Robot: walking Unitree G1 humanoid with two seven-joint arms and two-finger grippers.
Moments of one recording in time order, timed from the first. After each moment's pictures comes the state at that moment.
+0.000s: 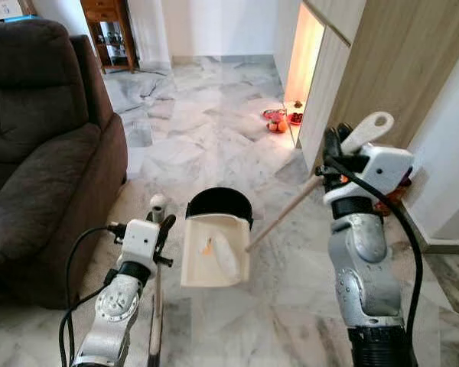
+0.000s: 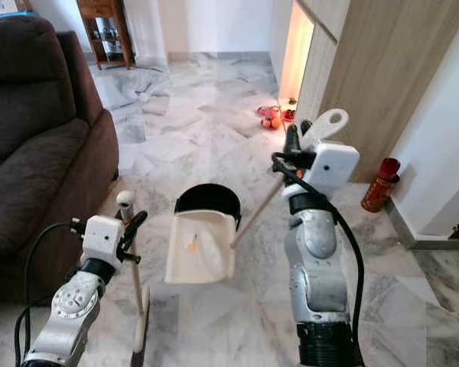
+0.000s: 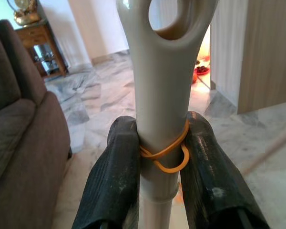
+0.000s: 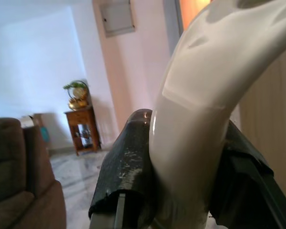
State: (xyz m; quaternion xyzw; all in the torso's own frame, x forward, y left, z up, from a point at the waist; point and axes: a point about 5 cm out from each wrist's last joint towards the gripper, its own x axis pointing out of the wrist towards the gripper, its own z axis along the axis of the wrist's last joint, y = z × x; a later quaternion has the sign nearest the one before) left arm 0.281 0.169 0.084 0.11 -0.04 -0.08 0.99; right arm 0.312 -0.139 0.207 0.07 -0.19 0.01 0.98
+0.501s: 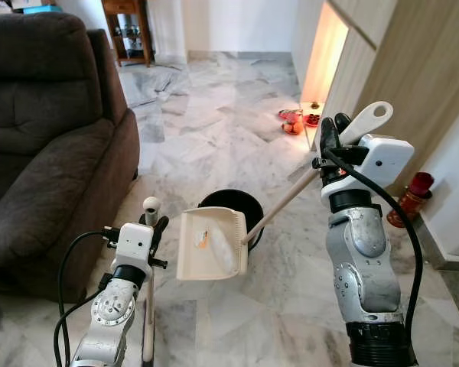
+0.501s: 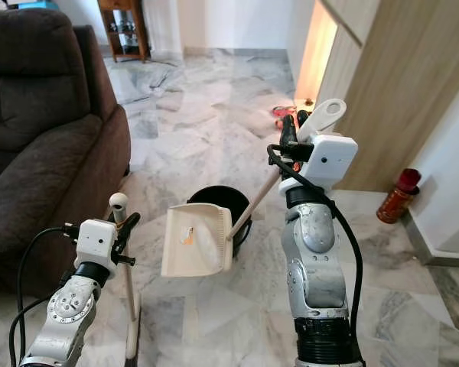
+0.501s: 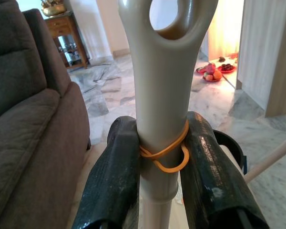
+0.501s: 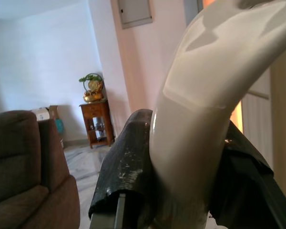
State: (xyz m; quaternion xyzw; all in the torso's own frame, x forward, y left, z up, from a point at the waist) left arm 0.280 0.174 0.086 0.11 -0.05 -0.06 0.99; right arm 0.312 -0.138 0.212 0.07 -0.19 0.01 0.98
